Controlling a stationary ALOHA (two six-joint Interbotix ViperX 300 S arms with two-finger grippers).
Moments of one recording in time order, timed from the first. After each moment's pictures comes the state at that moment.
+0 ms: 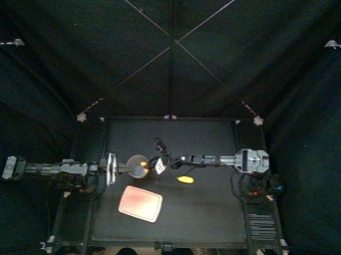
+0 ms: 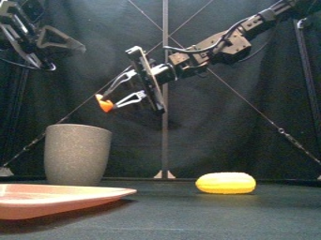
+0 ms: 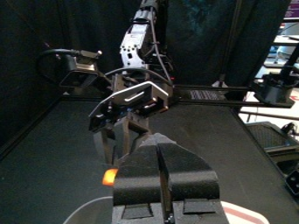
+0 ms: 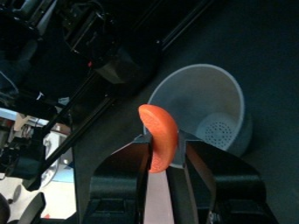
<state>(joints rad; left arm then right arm) 0.06 -0.96 1.24 -0.01 -0.27 0.00 -0.19 0.28 0.17 -1.55 -0.17 2.21</state>
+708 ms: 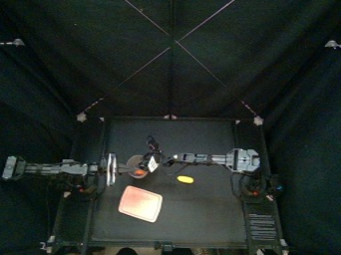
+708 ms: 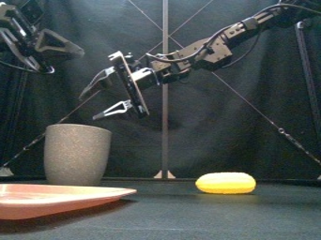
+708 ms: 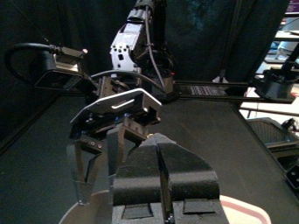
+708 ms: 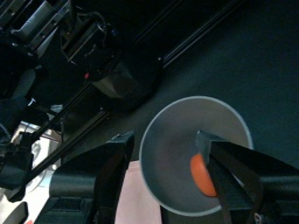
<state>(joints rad) 0.06 -0.96 1.26 -0.01 -0.27 0.00 -0.20 0.38 0.04 -1.61 -0.16 2.21</state>
